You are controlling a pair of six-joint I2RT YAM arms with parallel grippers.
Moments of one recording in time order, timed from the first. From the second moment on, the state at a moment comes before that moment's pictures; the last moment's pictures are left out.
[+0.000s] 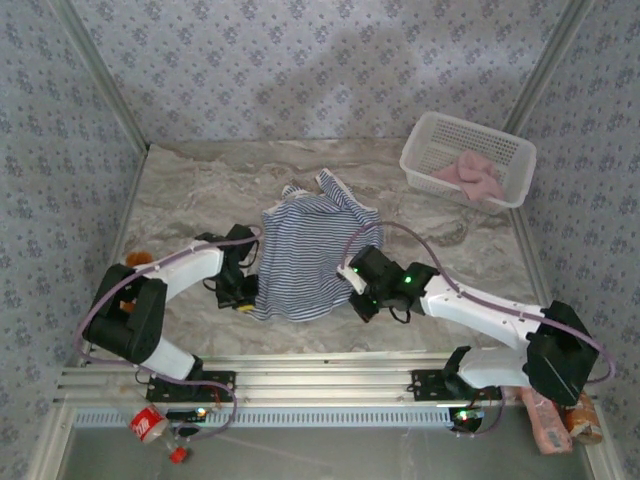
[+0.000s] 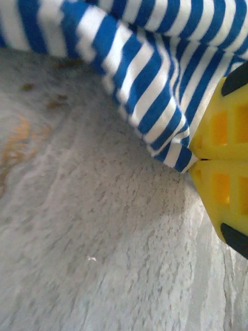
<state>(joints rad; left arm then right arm) -0.43 1.51 0.84 -0.91 0.17 -0.59 0.88 1.23 0.79 -0.64 -0.01 0.07</state>
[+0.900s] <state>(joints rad) -0.26 1.44 2.16 -1.10 0.13 -0.47 0.48 1.07 1.48 -0.55 -0.17 -0.38</state>
